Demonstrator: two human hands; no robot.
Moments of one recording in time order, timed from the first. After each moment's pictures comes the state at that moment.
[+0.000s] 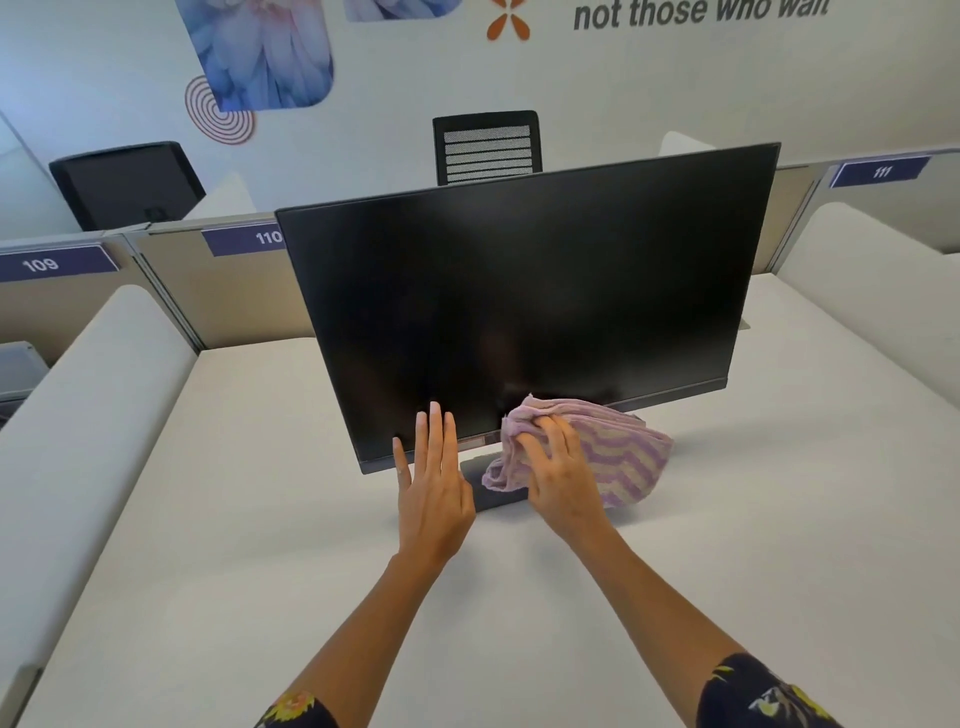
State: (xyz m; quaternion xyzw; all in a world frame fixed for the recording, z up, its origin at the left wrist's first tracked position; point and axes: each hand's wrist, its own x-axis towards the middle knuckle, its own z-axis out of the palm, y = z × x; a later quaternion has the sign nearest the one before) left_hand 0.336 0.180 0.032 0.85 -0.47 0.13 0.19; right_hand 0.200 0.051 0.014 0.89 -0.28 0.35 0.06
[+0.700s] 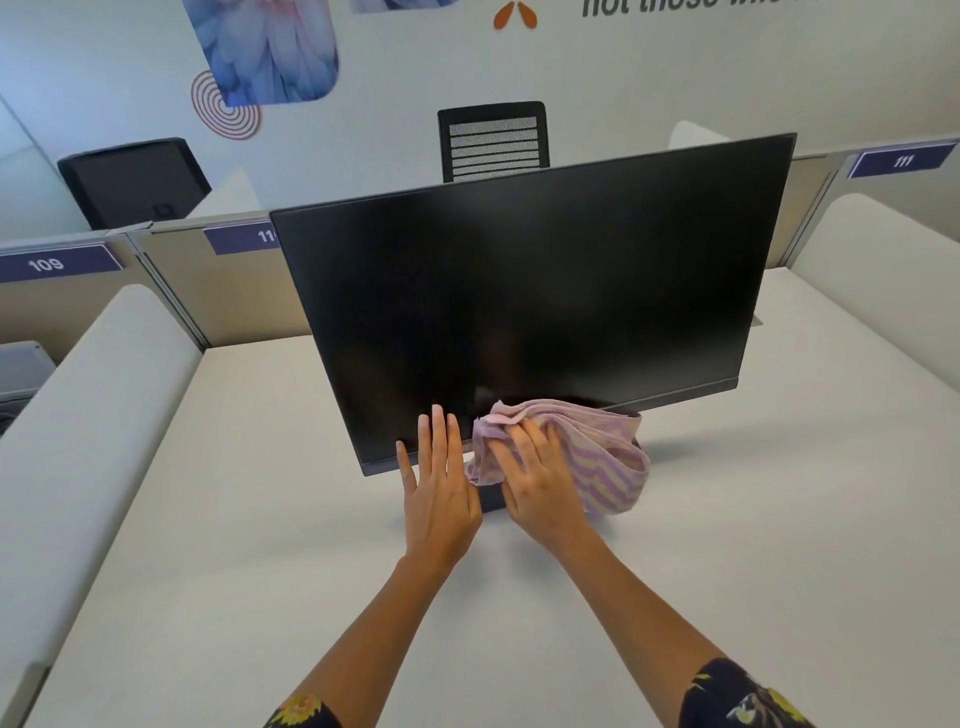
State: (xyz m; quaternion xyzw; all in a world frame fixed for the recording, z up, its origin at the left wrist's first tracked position) left_hand 0.334 0.174 0.026 0.85 -0.47 0.15 0.18; right_hand 0.221 0.063 0.005 0.91 -0.21 0.35 0.10
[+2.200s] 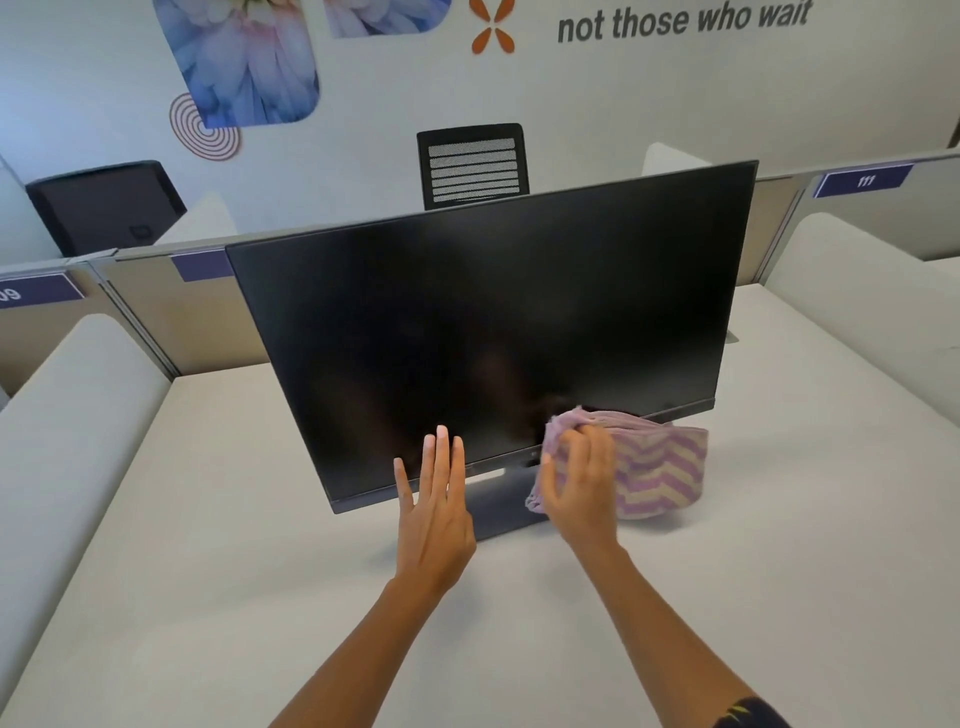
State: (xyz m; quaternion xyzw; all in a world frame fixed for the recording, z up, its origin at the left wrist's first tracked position) left_hand 0.325 0.152 0.032 0.83 -0.52 0.16 0.13; right_hand 0.185 0.018 0.030 0.80 -0.41 0.43 -0.11
